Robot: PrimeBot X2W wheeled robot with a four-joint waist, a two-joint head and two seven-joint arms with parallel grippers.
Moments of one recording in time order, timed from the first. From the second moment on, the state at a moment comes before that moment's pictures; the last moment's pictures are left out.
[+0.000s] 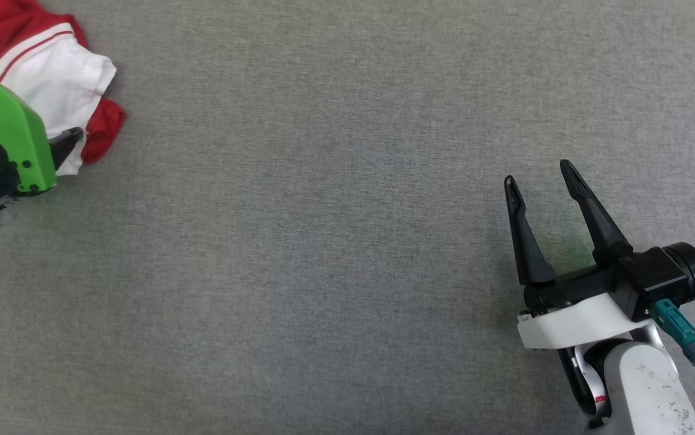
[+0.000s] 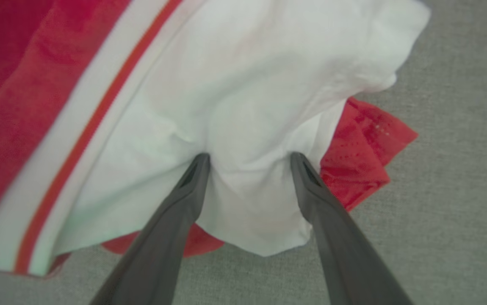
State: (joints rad) left arm -0.91 0.62 -0.37 0.70 -0.78 -0.13 0.64; right arm -0.17 -0.05 0.15 -0.12 0.02 0.13 -0.19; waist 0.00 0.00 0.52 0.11
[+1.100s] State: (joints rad) left arm -0.68 0.48 -0.40 0.31 -0.91 -0.01 0.38; right arm -0.08 -0.05 0.03 0.02 0.09 0.13 -0.24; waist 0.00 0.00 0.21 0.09
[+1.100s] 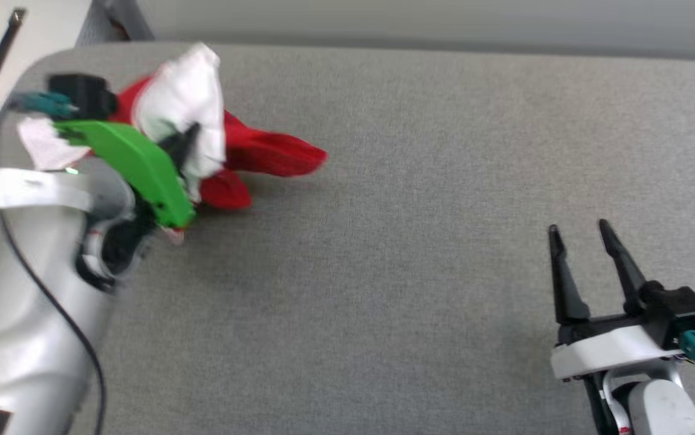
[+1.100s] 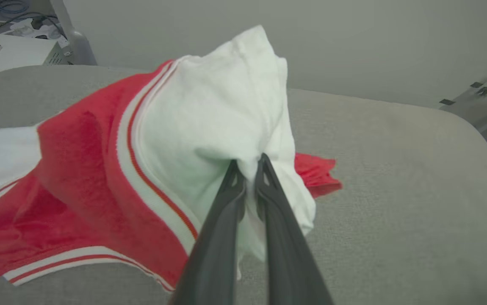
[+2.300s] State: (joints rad) left arm -0.62 0.05 -1.01 0.57 -0.94 0.09 0.20; right arm -0.06 -0.05 -0.04 0.01 0.09 0.13 -0.25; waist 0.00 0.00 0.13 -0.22
